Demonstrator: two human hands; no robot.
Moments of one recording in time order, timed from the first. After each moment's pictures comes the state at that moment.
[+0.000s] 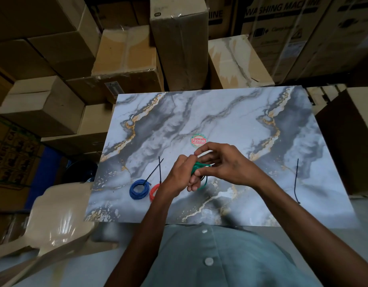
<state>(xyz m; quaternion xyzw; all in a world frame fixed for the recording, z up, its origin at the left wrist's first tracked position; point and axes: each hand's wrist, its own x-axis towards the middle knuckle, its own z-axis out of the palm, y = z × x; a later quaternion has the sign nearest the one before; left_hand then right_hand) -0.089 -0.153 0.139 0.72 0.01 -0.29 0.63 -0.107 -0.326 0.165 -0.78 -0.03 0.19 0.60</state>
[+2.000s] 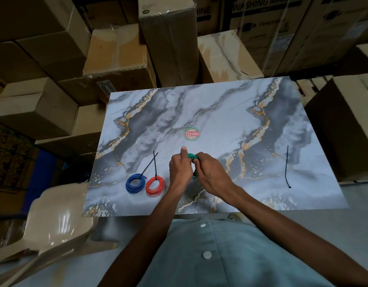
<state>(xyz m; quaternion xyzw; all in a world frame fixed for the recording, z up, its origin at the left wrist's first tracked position) -0.100 -0.180 0.086 0.81 0.17 -0.13 0.55 -0.141 -0.287 0.082 -0.93 0.01 0.06 0.37</state>
